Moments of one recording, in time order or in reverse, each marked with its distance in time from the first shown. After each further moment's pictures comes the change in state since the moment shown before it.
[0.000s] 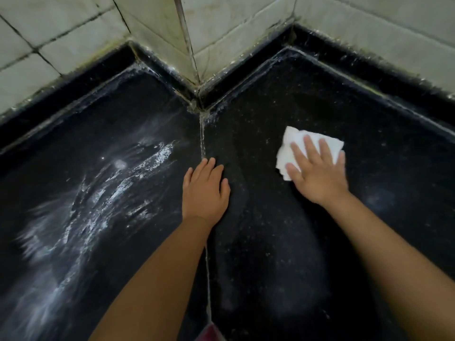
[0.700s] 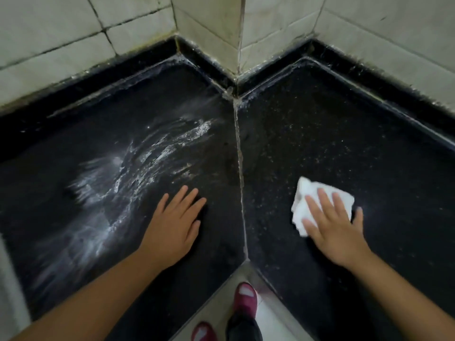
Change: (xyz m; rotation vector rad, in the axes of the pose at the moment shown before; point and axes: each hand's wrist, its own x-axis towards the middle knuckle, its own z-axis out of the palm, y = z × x) left_hand -0.144 -0.113 -0.052 0.223 -0.107 0.263; right_hand -0.153 -0.028 0.051 -0.157 0.039 -0.045
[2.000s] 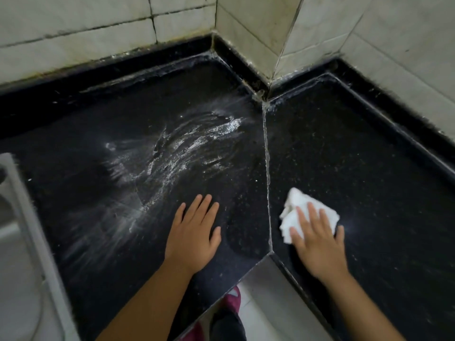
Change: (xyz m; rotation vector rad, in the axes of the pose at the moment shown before) left_hand -0.043 -0.002 0.024 -0.034 0.017 -0.182; right_hand -0.029 -0.077 0.009 0.065 -0.089 0.058
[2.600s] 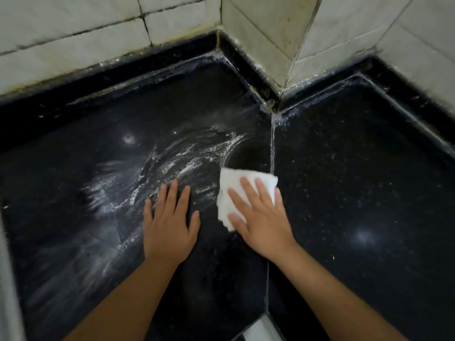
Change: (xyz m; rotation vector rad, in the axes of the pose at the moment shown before) left_hand 0.077 -0.021 -0.003 -0.126 0.104 -0.366; right_hand 0.116 -0.083 -0.028 -0.025 0.138 -0.506
